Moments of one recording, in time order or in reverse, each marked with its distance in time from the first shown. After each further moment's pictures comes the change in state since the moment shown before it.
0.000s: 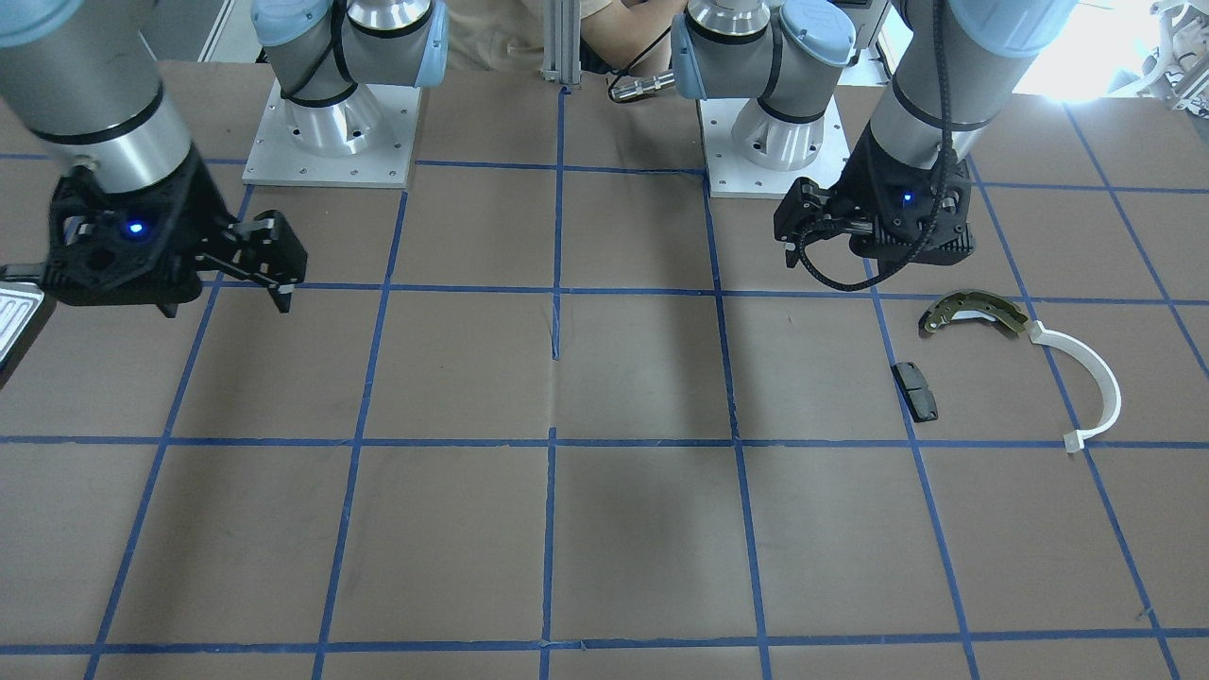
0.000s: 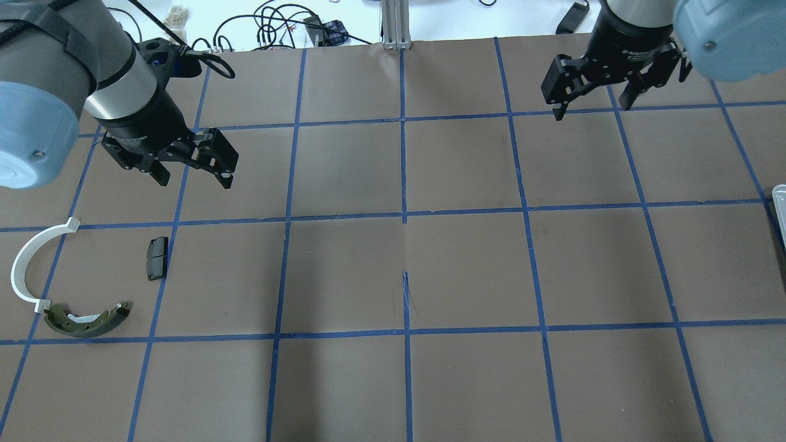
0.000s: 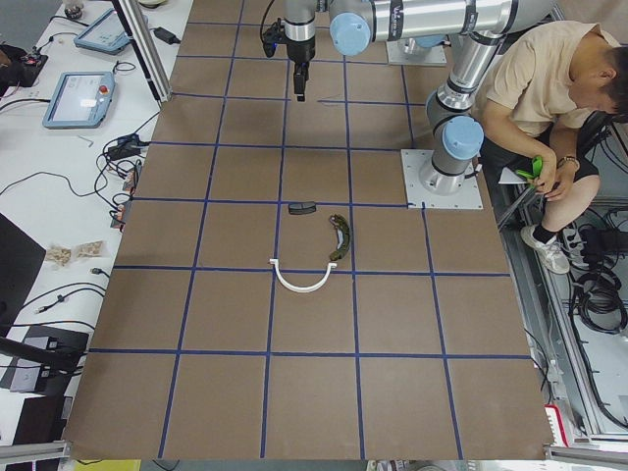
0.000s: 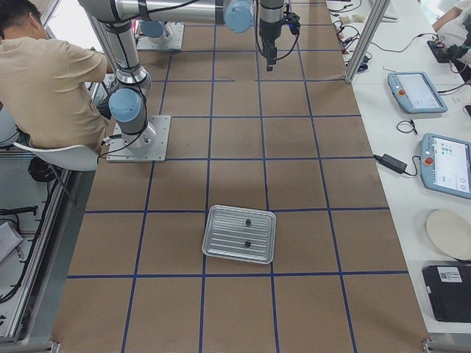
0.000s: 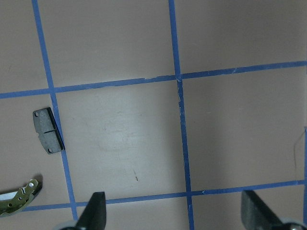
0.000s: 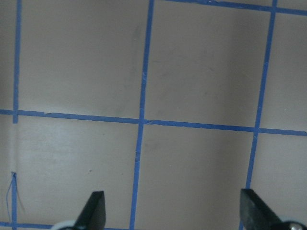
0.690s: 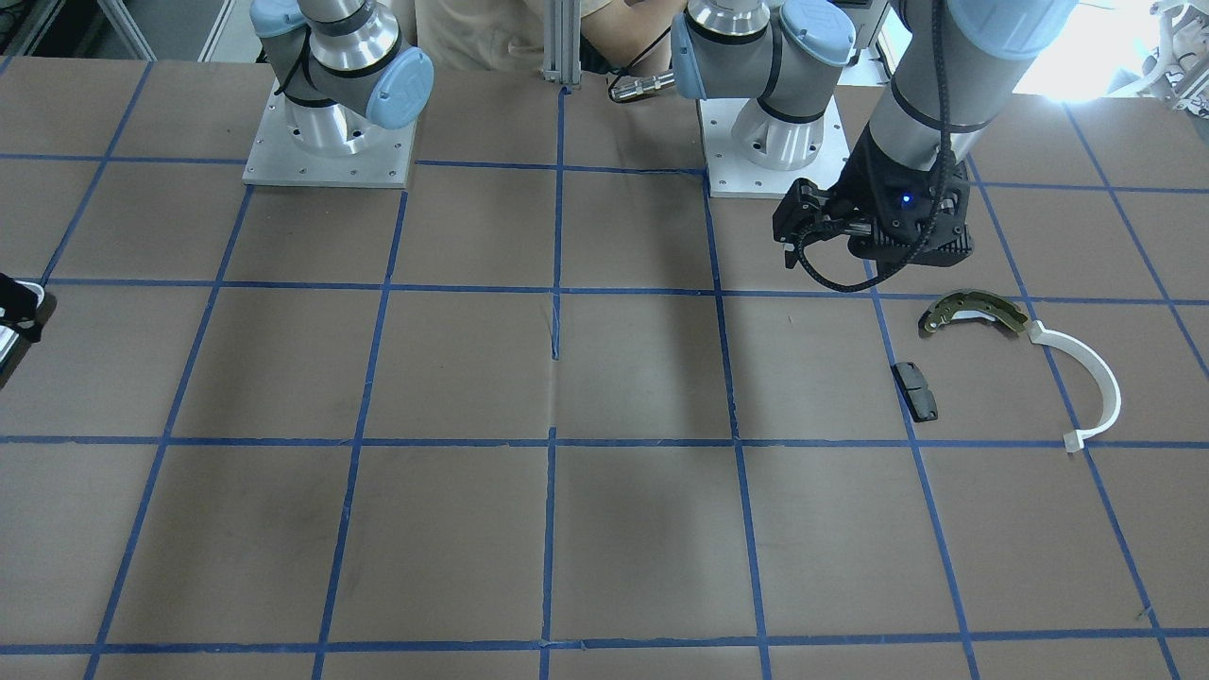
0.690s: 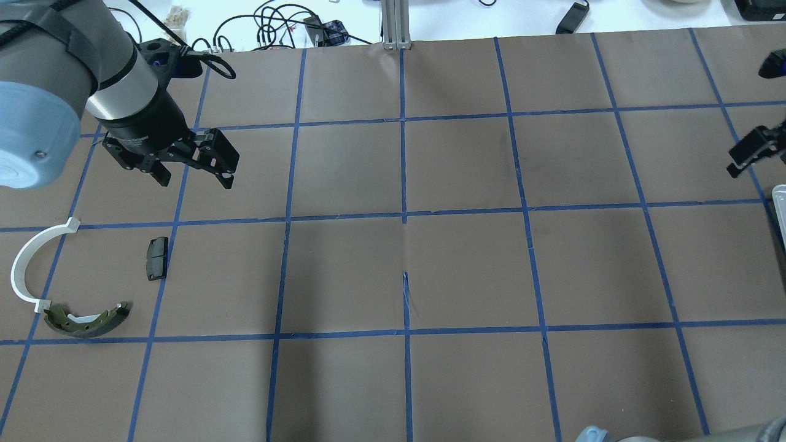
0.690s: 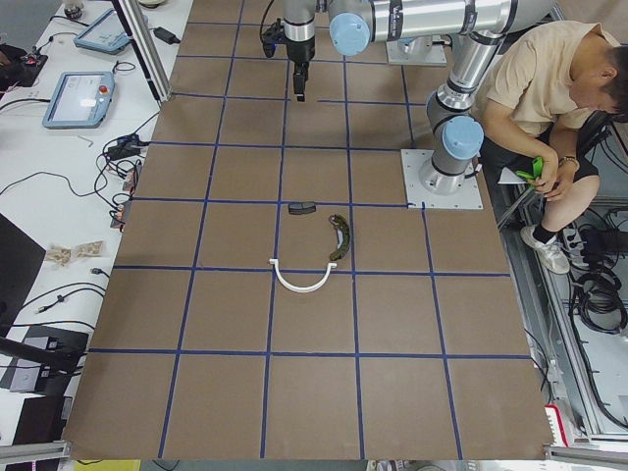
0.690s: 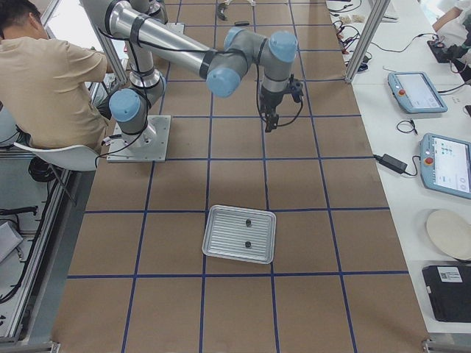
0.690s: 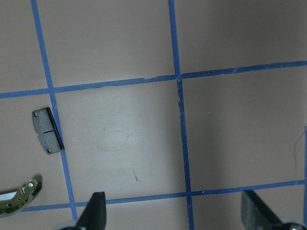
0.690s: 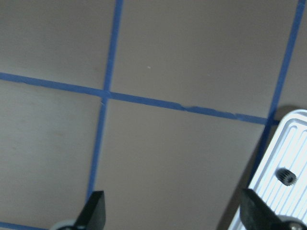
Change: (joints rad) left arm 0.000 -0.002 0.000 0.001 -0.001 0.000; right arm -0.565 0.114 0.208 -0.274 0.004 -0.667
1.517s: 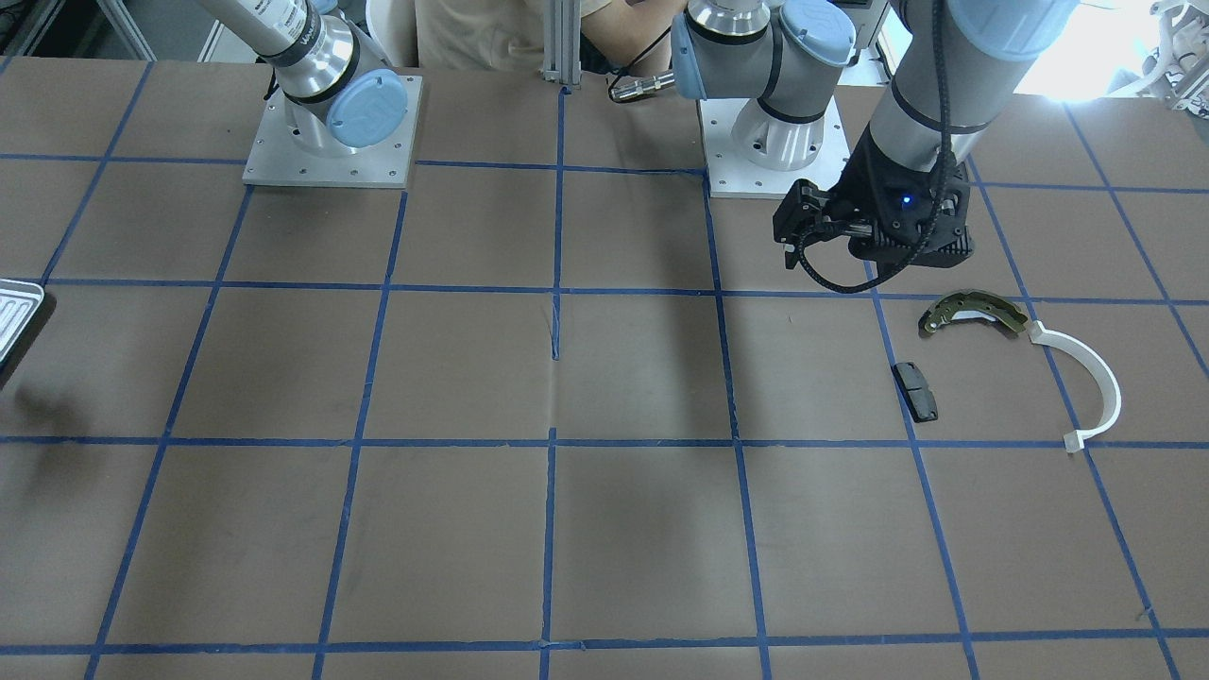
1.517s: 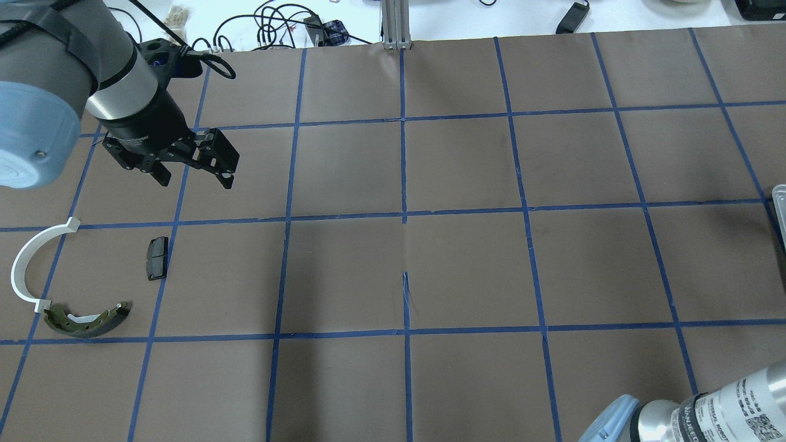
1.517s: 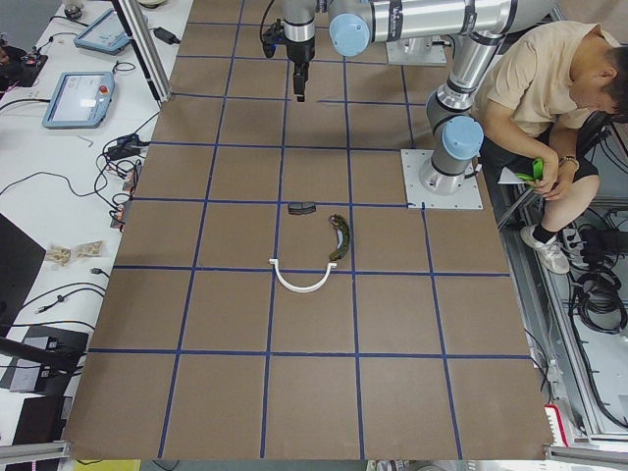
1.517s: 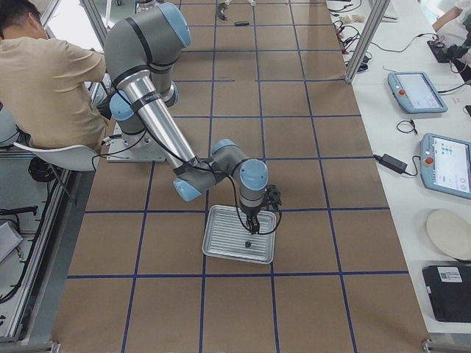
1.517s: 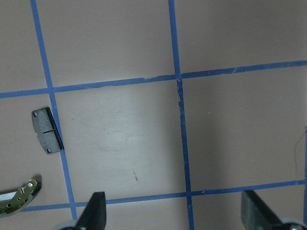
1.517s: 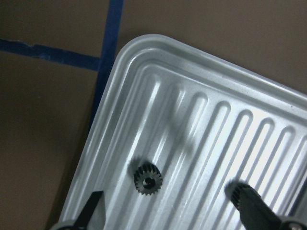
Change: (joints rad) left arm 0.000 0.000 -0.001 0.000 0.000 0.000; right arm -0.255 0.274 0.030 -0.410 -0.009 -0.286
